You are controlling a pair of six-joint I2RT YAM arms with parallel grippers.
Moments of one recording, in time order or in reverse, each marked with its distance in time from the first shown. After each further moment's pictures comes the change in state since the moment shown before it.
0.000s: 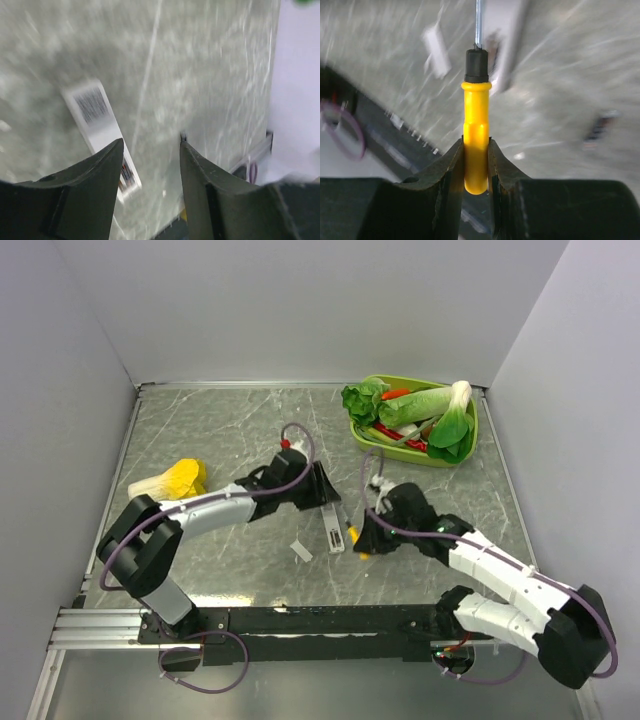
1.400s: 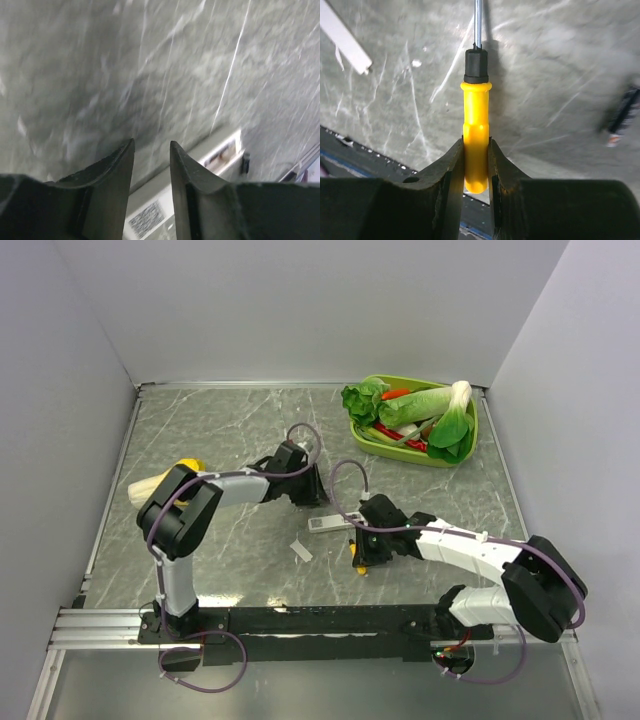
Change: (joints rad) left arm 0.141 0.312 0.153 -0.027 0.122 0.193; right arm 0.145 0.291 -0.037 0.045 0.166 0.207
